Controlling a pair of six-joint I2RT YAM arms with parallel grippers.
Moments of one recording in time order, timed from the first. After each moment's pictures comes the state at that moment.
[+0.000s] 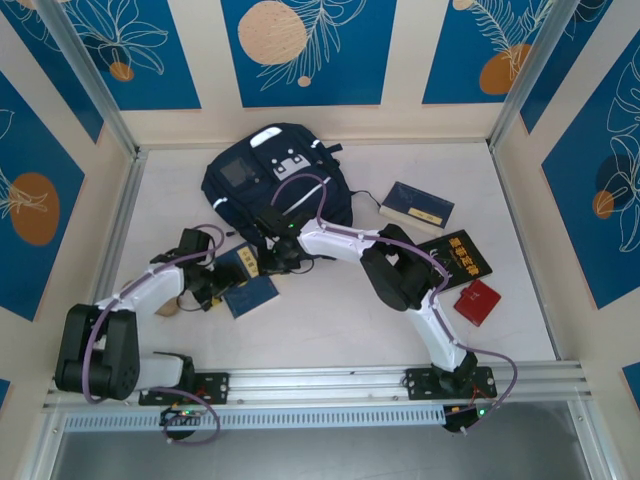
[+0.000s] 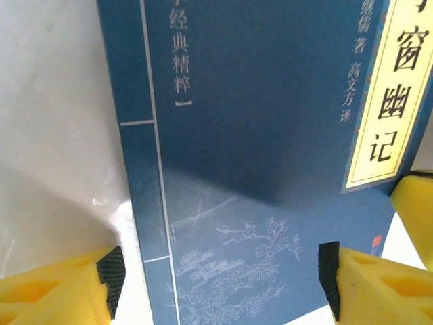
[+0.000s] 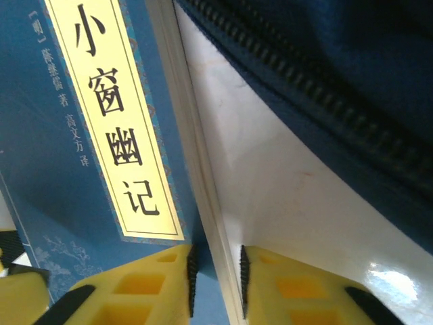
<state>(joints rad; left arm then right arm) -0.15 1.31 0.62 -0.59 0.31 -0.72 0.91 2.25 1.73 -0.68 -0.24 0.68</state>
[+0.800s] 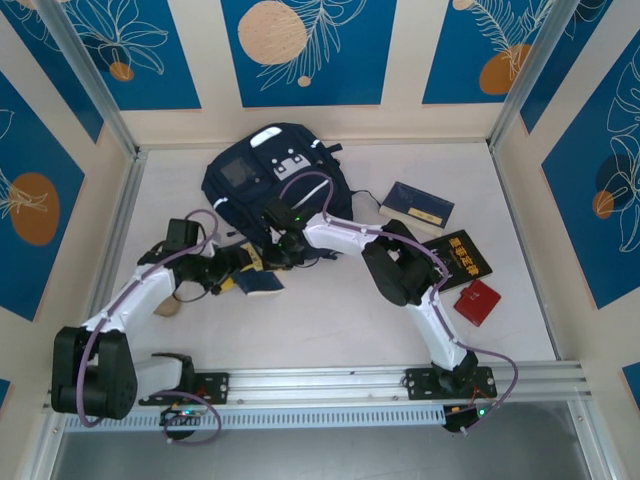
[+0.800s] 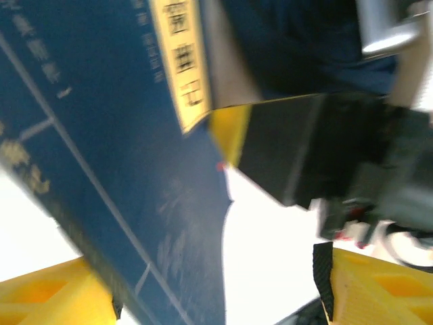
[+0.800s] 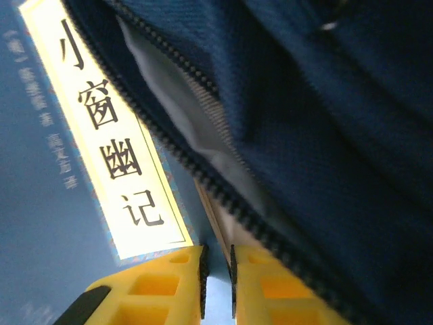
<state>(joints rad) -0.12 1.21 0.69 -0.54 0.62 -0.70 0.86 2.26 1.74 -0.66 -0.33 0.69</state>
